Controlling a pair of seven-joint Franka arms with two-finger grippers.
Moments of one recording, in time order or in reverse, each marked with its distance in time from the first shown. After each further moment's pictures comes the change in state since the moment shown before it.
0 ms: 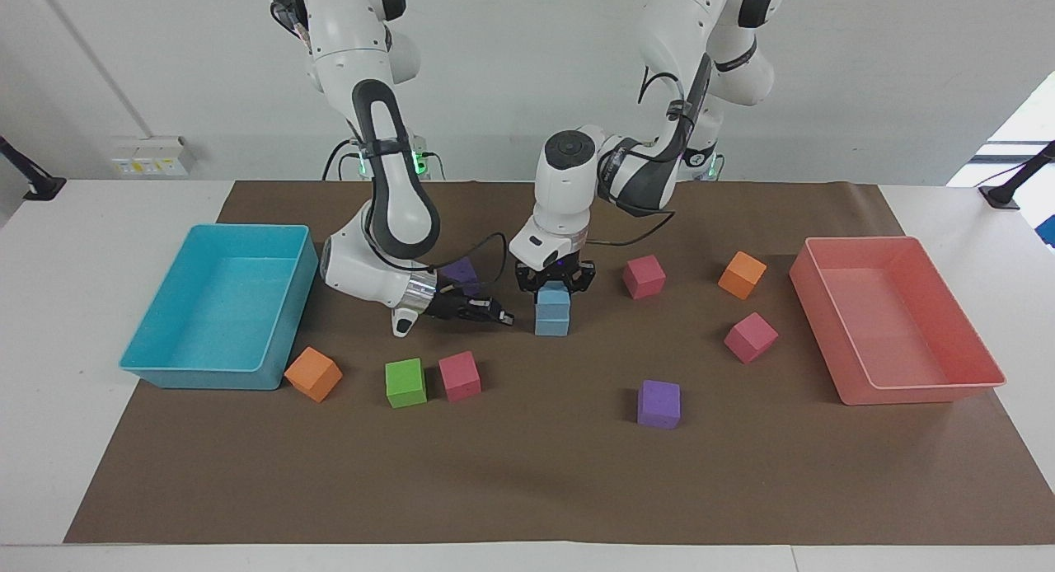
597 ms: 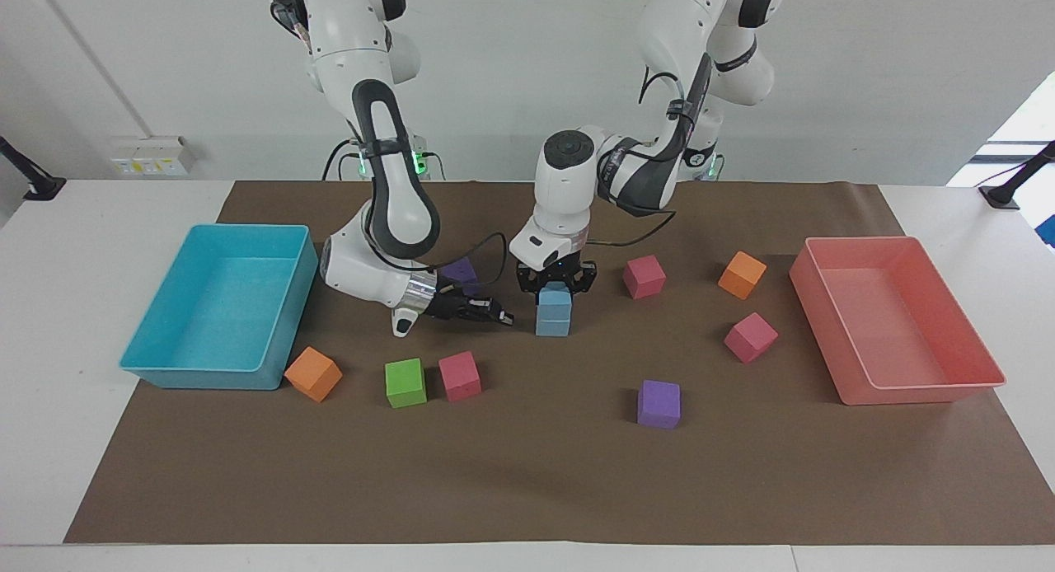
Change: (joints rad) left arm 0.000 0.000 0.001 0.000 0.023 0.000 -0.001; right arm 0.000 0.000 0.000 0.000 0.000 0.000 0.000
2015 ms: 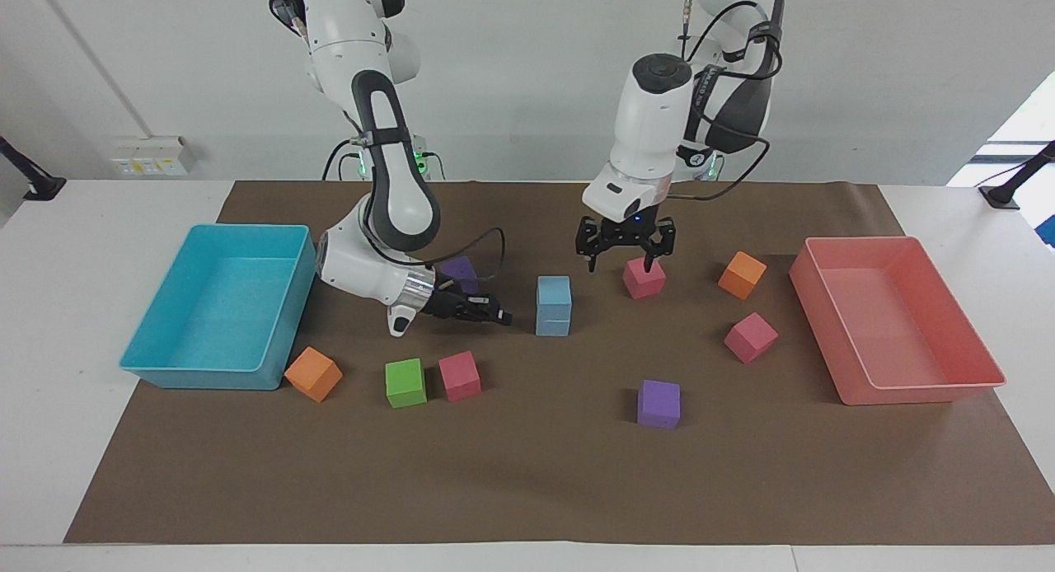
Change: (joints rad) left arm 0.154 -0.290 0.032 -0.073 0.006 -0.190 0.222; right arm -0.004 -0.030 -0.006 0.029 -0.085 0.001 -0.001
